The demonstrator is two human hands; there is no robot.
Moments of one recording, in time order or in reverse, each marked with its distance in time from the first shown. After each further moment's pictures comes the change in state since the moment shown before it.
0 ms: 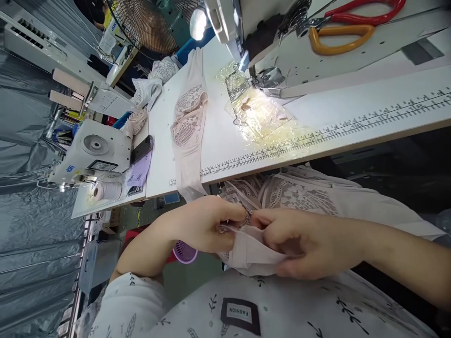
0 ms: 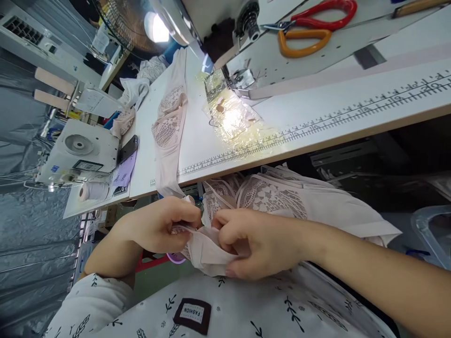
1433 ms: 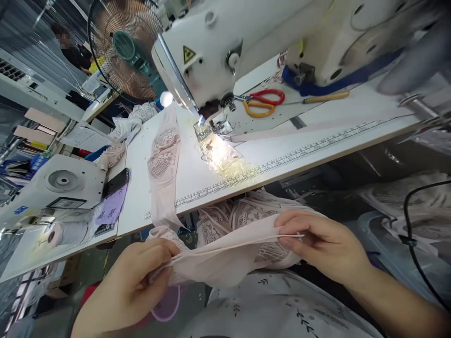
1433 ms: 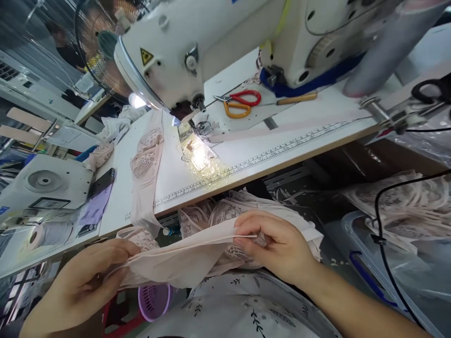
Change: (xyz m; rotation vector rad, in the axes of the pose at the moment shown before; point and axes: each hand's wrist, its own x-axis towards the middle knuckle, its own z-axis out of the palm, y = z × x) left_hand -0.063 0.021 0.006 0.233 0.451 -0.068; right_hand -0.069 0.012 0.009 -0.241 1.120 -0.235
